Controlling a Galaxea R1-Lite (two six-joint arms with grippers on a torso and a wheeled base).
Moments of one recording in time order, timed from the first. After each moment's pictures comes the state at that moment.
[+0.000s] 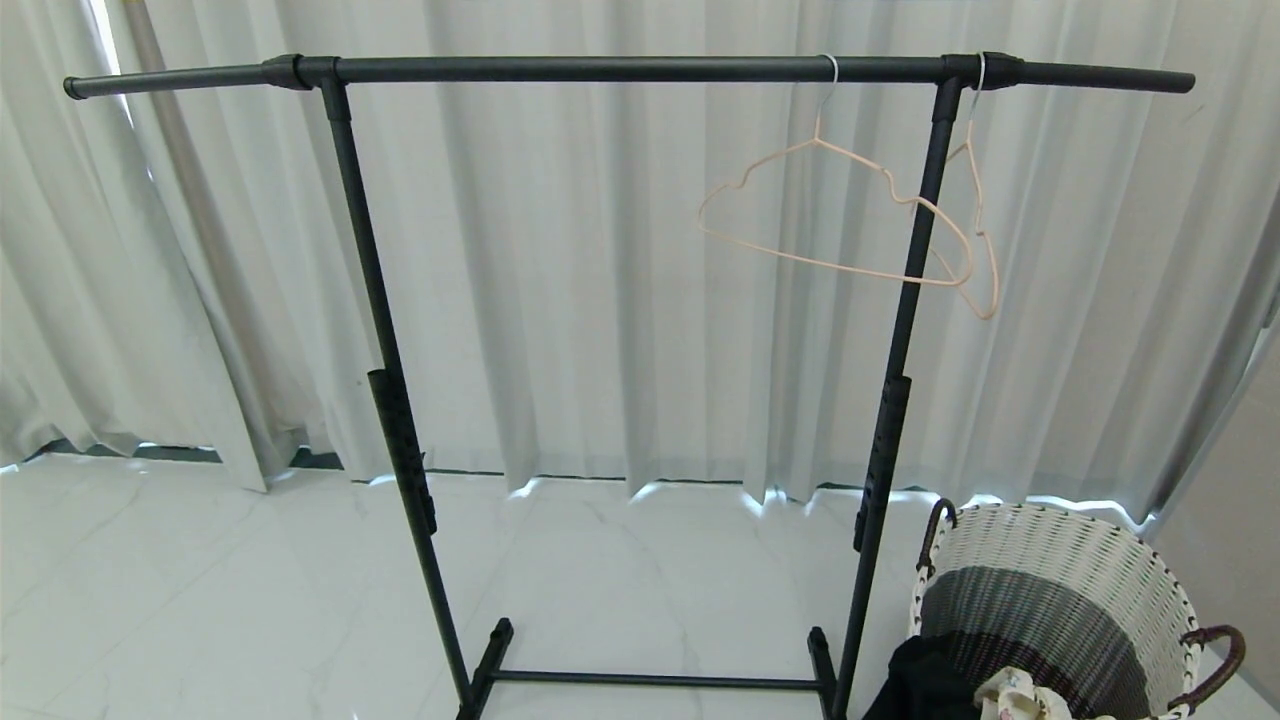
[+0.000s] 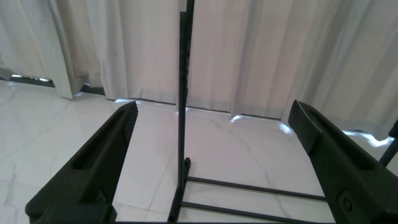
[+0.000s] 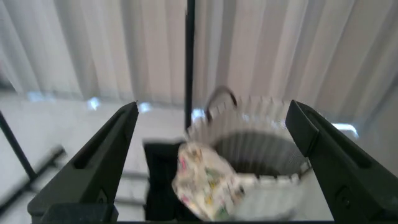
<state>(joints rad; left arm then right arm) 0.00 0.00 0.00 0.00 0.05 -0.01 0.06 0.00 -0.06 -0.02 0.12 0.05</state>
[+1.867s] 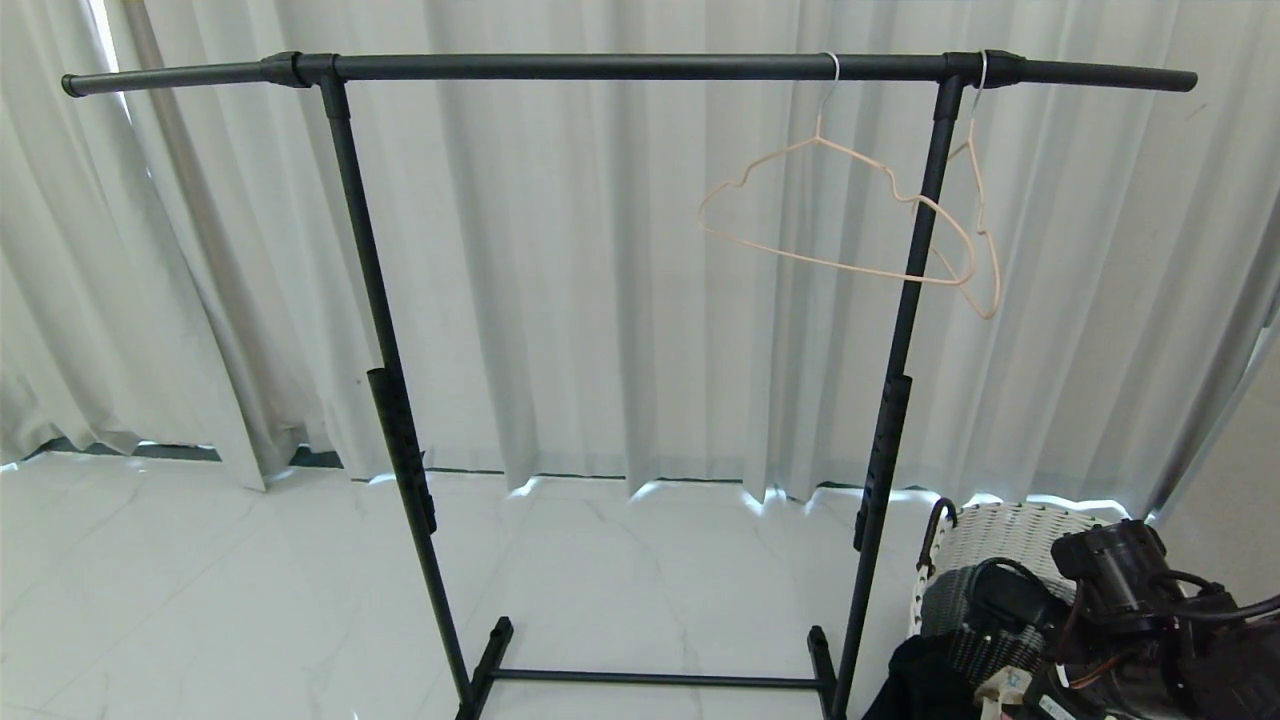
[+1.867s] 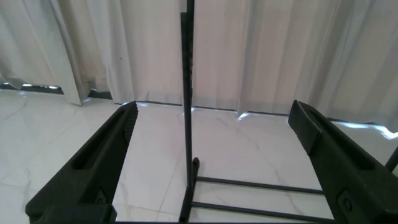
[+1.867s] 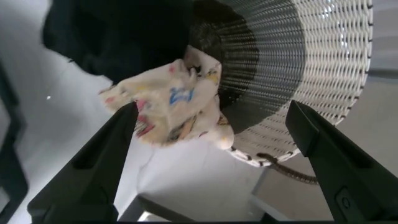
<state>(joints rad) 0.00 0.00 0.00 0.00 0.05 0.05 0.28 1.87 -0.35 -0.51 -0.20 -0.58</state>
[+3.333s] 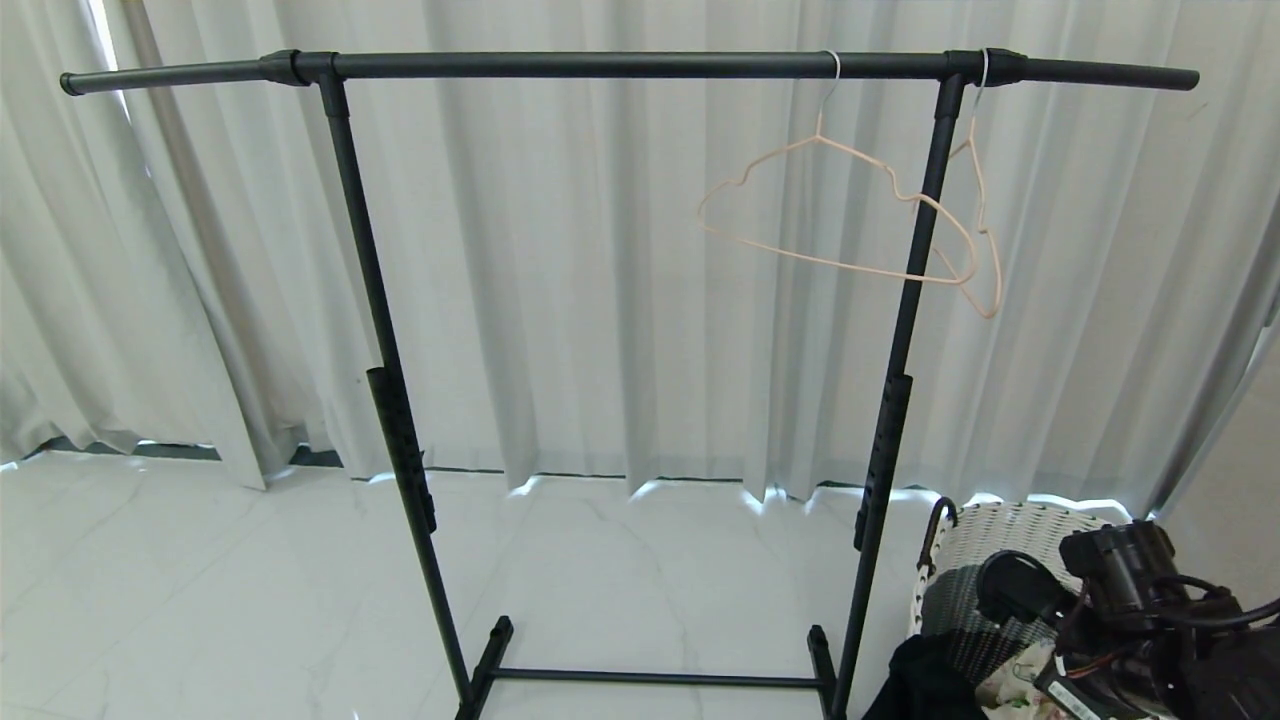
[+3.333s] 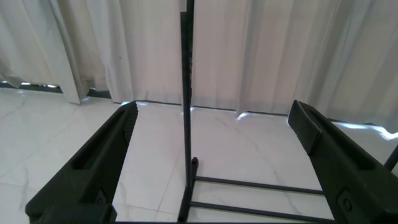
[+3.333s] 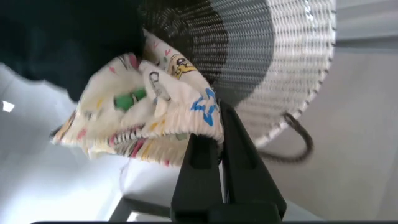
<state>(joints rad) 0.00 0.00 0.00 0.00 0.05 0.04 0.25 1.86 -0.32 -0.59 -0.33 -0.57</state>
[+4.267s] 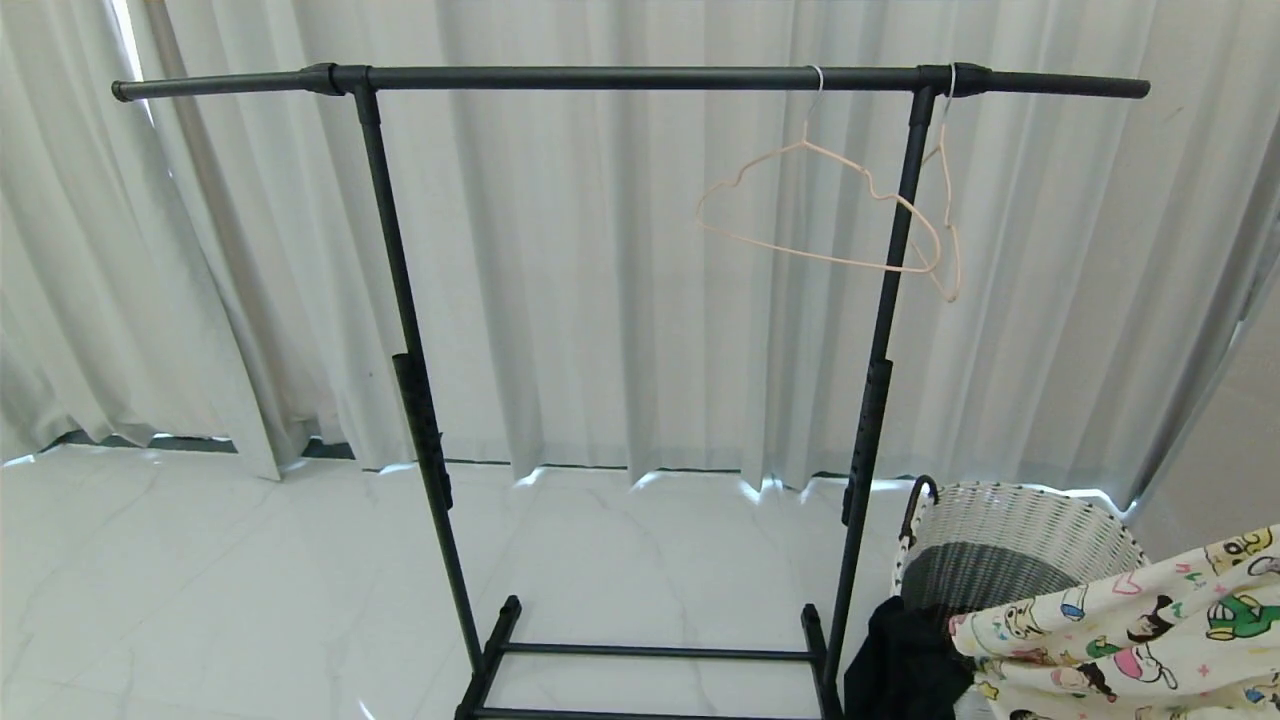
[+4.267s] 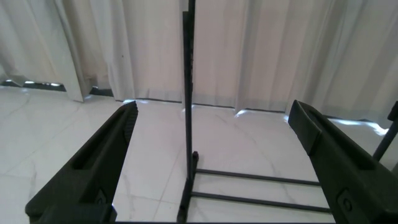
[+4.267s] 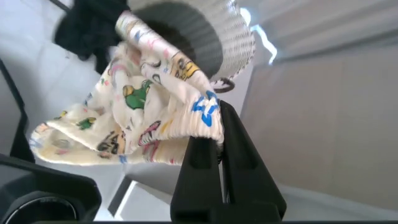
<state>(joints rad) 0.00 0.00 0.00 0.00 0.05 0.04 0.34 1.05 -1.14 0.81 -0.29 -0.51</state>
